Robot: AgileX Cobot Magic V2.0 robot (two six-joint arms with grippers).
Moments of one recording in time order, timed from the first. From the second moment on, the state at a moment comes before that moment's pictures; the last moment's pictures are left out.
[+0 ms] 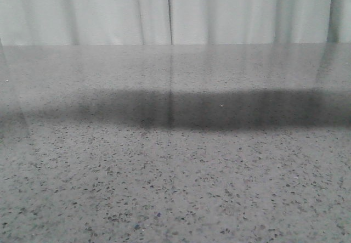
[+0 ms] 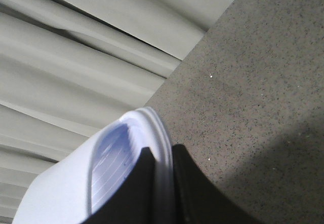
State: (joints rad) left arm -0.16 1.03 -0.69 -1.66 0.76 0.39; right arm 0.12 0.64 -0.66 0.56 0.34 0.43
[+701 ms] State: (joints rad) left arm -0.22 1.10 -0.69 -1.75 0.74 0.43; right arm 0.31 0.77 -0.67 0.56 0.10 0.39
